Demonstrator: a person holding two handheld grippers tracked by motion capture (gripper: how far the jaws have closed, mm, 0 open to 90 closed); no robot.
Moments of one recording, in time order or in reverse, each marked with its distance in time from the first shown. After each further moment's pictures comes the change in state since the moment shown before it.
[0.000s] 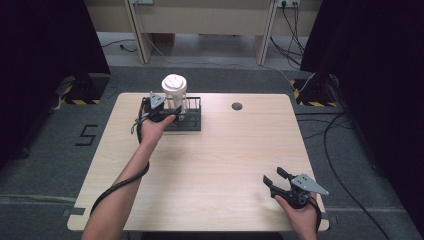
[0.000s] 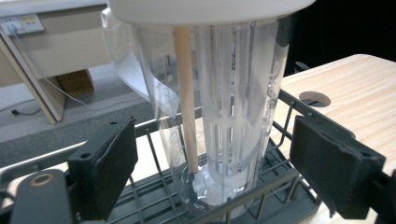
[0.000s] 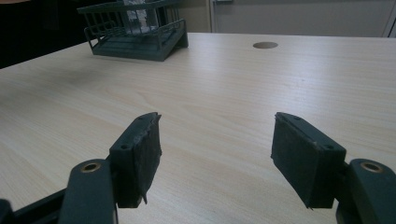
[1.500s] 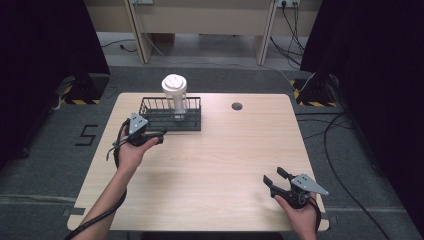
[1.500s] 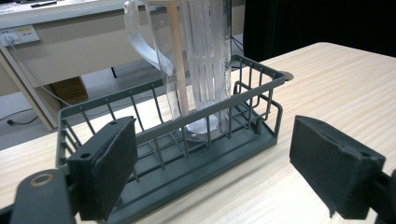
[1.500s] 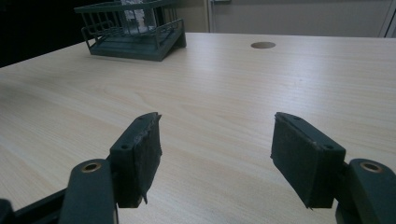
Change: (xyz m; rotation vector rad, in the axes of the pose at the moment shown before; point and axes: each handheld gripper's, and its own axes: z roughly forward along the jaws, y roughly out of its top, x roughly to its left) left arm 0.002 -0.032 -0.089 -0.028 -0.051 0.037; right arm 0.000 0.000 0.000 -0.002 -0.009 -0.001
